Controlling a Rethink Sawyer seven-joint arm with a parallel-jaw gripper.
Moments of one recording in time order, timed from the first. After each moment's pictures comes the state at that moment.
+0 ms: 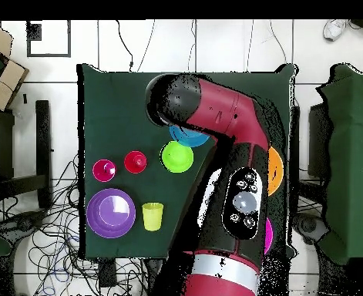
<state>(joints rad) -0.09 -0.56 -0.23 1.23 0.20 0.84 2.42</state>
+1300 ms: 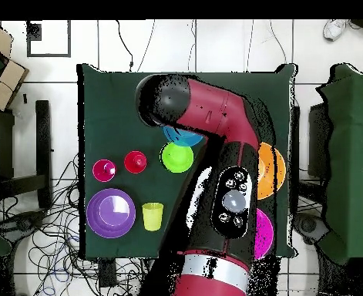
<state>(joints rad) -0.06 -0.56 -0.23 1.23 0.20 0.84 2.42</state>
